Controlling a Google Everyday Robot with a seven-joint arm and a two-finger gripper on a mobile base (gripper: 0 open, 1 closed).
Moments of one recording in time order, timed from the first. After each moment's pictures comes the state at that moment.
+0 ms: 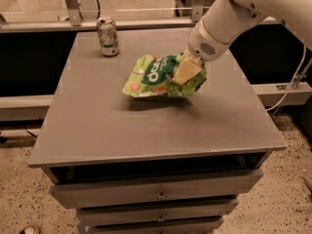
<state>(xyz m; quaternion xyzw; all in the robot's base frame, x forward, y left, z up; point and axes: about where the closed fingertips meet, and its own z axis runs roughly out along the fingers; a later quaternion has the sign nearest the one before) 0.596 -0.090 0.904 -0.56 0.79 0.07 0.25</state>
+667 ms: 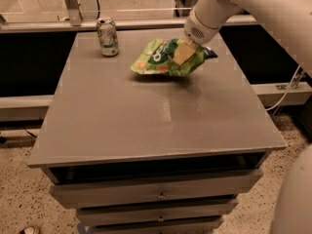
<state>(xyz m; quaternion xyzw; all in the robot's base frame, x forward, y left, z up) 0.690 -0.110 0.903 -0.49 0.83 0.01 0.27</state>
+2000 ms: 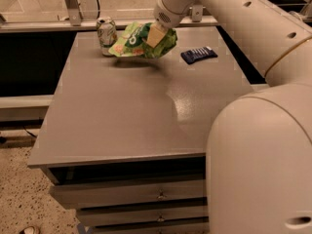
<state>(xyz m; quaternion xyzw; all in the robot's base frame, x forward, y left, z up) 0.770 -0.031 0.919 -0.50 0.81 0.00 0.31</state>
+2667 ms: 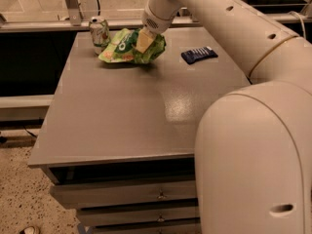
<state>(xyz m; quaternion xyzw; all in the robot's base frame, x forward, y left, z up) 0.772 0.007 0.900 -0.51 0.81 0.02 0.30</state>
